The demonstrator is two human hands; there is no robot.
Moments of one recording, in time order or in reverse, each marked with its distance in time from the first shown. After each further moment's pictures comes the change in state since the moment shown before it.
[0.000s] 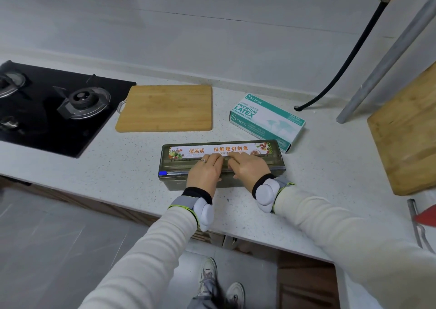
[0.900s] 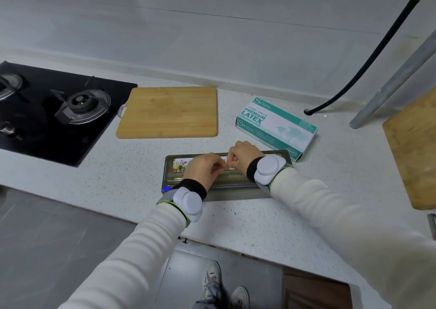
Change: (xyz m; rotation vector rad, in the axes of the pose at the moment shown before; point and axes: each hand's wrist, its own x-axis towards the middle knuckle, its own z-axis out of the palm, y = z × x) left_hand 0.038 -0.035 -0.020 -0.521 0.045 -0.090; right_hand 0.086 0.023 -0.001 0.359 -0.391 0.285
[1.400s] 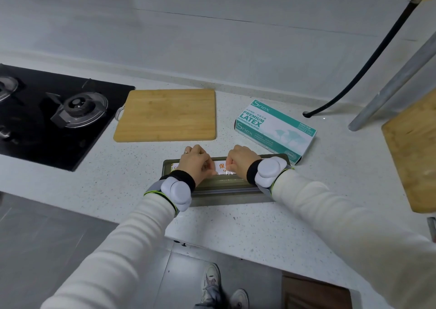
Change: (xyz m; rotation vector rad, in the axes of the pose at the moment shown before) left_hand 0.028 -0.021 -0.012 0.239 -0.195 -0.106; right_hand 0.007 0.001 0.001 0.017 -0.077 0.023
